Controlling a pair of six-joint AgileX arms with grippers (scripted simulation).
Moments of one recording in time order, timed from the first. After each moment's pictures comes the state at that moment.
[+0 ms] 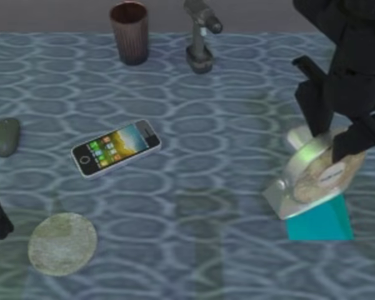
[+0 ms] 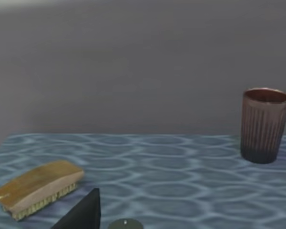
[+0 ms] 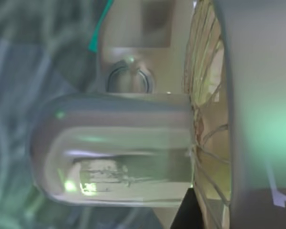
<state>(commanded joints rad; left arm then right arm) 0.00 0.00 0.00 0.00 0.00 0.00 0.46 1.85 1.67 -1.42 0.00 1.58</state>
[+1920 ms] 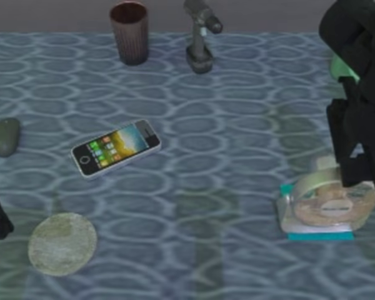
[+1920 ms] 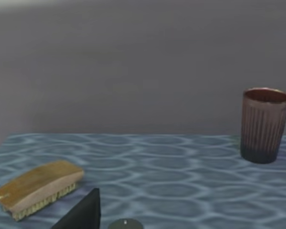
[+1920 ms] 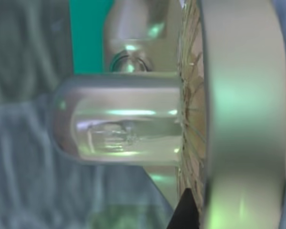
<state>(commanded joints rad) 0.00 0.00 0.00 0.00 0.00 0.00 0.42 1.74 1.41 -1.25 0.00 1.98</state>
